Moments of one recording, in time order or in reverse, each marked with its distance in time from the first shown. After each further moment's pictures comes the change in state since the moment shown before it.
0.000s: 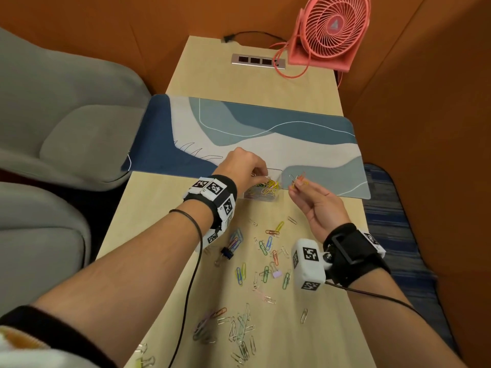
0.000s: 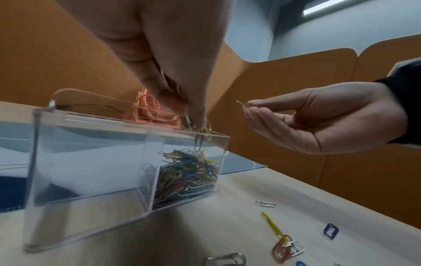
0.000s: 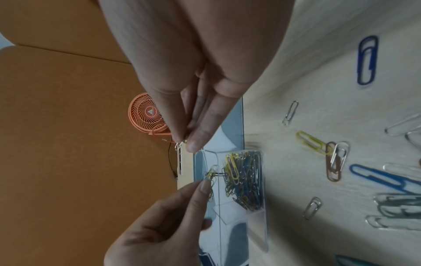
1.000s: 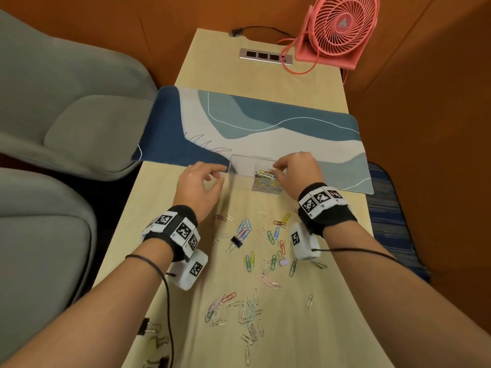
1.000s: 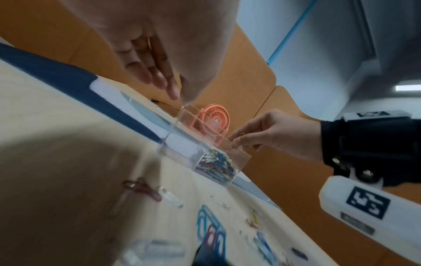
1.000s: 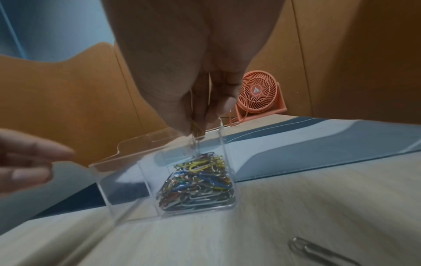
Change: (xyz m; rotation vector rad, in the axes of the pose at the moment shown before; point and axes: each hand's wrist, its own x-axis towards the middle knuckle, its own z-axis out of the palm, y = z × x) left_hand -0.100 -0.068 0.007 -0.232 0.463 -0.174; right_hand 0.036 0.010 0.057 -1.810 -0.097 -0.657
